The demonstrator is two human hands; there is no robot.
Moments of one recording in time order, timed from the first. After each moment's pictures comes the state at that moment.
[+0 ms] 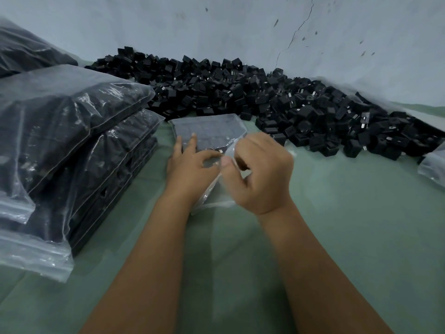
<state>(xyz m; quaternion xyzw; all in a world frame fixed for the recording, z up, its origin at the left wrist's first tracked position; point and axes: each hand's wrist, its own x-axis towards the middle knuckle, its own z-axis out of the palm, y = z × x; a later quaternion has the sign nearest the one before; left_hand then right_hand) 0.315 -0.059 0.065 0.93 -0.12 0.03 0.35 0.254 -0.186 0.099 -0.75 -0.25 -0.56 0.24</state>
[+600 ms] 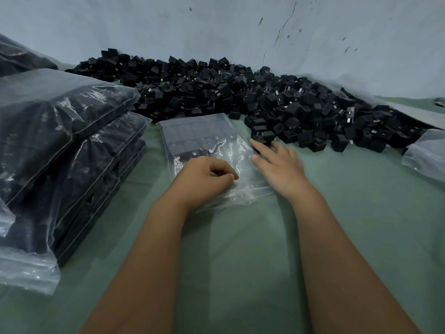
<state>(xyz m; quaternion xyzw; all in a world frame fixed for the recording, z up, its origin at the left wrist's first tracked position) 0.293 -0.073 0.075 0.84 -0.25 -0.05 0.47 0.286 -0.277 0.059 -0.96 0.09 -0.09 0.26</state>
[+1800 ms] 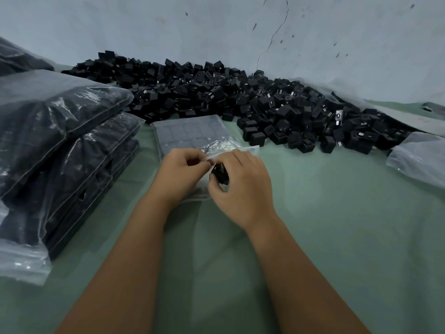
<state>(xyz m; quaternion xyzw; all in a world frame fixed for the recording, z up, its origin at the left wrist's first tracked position) 0.299 -0.066 0.071 0.79 -0.19 0.02 0.58 0.235 -0.197 0.073 -0.90 -0.08 -0.38 0.17</state>
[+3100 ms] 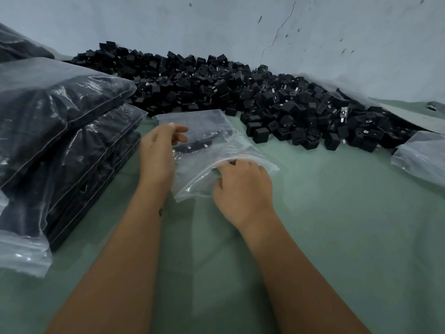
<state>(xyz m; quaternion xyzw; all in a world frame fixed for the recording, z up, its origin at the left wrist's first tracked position) 0.309 -0.059 0.078 0.66 -0.01 0.14 0.73 0.230 -0.188 0.075 -0.98 0.00 -0.20 0.06</state>
